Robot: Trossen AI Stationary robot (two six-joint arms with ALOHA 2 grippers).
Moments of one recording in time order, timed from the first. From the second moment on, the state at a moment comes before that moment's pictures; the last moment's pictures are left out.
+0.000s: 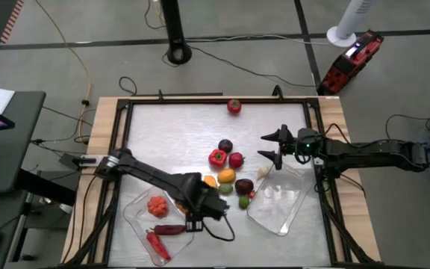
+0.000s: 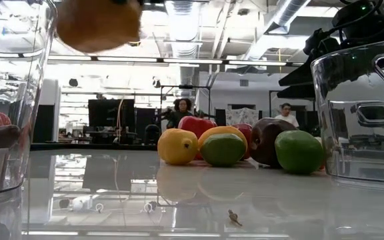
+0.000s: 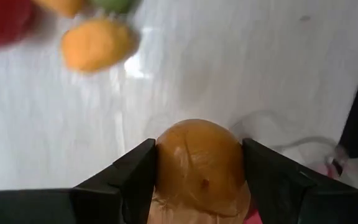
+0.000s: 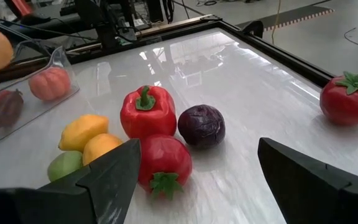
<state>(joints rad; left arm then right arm) -0.39 2.12 2.16 -1.57 -0.03 -0.48 -0.25 0.76 0.22 0.27 0.00 0.15</state>
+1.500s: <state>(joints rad) -0.32 1.90 1.71 -1.21 -0.28 -0.55 -0.25 0.76 0.21 0.27 0.00 0.16</state>
